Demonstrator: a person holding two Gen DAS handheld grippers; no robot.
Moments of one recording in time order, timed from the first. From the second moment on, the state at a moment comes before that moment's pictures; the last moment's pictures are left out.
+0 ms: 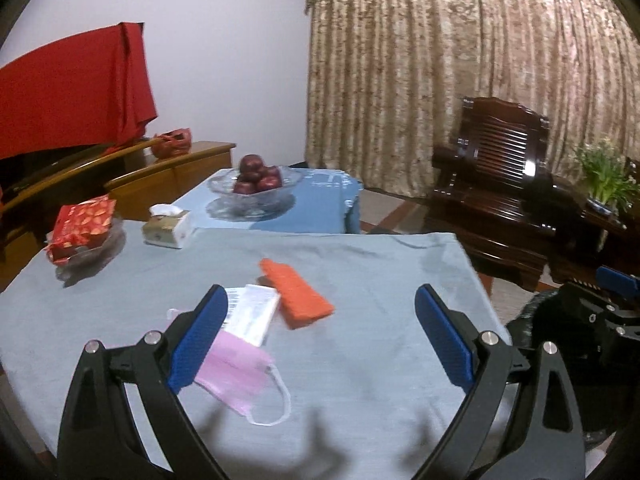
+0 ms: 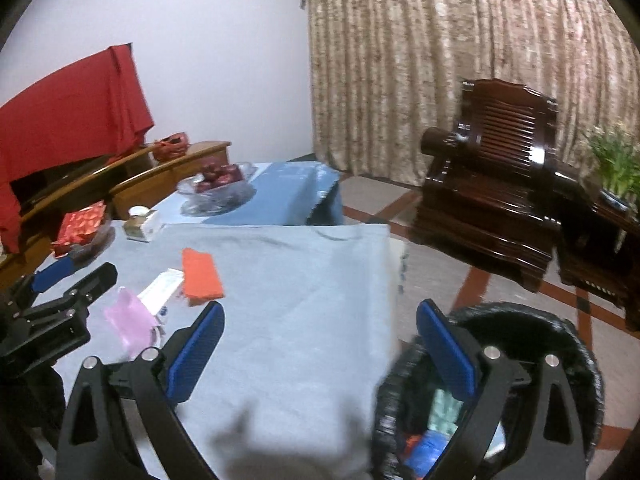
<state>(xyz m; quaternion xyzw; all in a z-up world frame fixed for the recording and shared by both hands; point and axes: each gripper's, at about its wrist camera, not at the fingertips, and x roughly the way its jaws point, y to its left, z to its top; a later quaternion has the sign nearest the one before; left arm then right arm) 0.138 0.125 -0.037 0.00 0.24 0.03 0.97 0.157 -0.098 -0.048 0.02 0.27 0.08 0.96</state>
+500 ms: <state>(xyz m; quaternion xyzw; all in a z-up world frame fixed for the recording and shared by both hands) 0.164 0.203 -0.078 -0.02 0.26 0.09 0.96 0.224 -0.008 -0.092 0.00 0.29 0.14 0.95</state>
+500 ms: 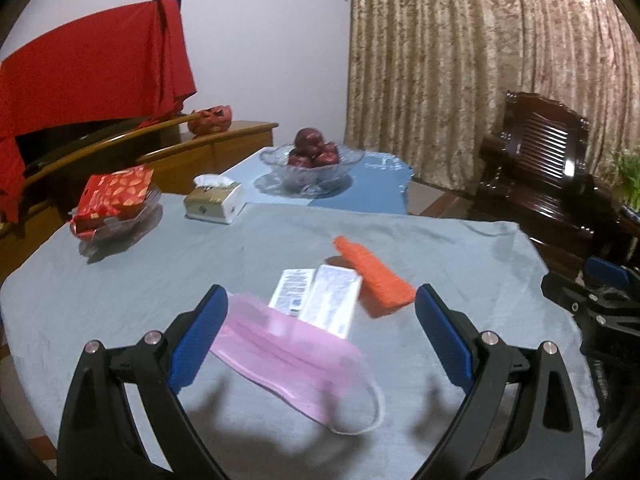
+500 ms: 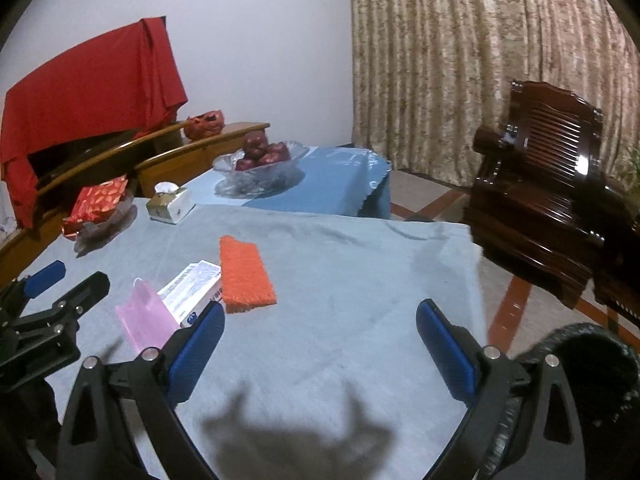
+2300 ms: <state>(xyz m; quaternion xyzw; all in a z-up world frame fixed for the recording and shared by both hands) 0.235 0.253 -0.188 -0.09 0.39 0.06 0.91 0.312 0.081 -0.175 -0.05 0.37 0.21 0.90</state>
